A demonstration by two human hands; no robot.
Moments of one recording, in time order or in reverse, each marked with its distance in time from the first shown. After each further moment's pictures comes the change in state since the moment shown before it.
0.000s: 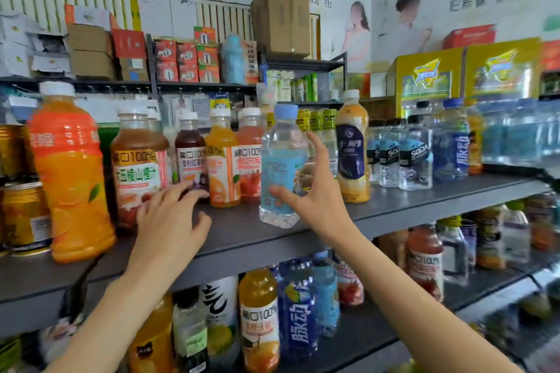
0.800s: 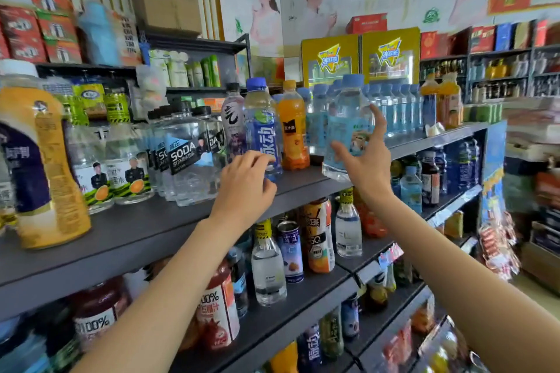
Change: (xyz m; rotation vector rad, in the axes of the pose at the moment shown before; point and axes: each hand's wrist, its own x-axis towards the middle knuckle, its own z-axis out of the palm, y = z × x) left_hand 0.086 0.464 0.227 -0.331 -0.073 0.478; right_hand 0.023 0.252 -0.438 -0.399 0.479 0.176
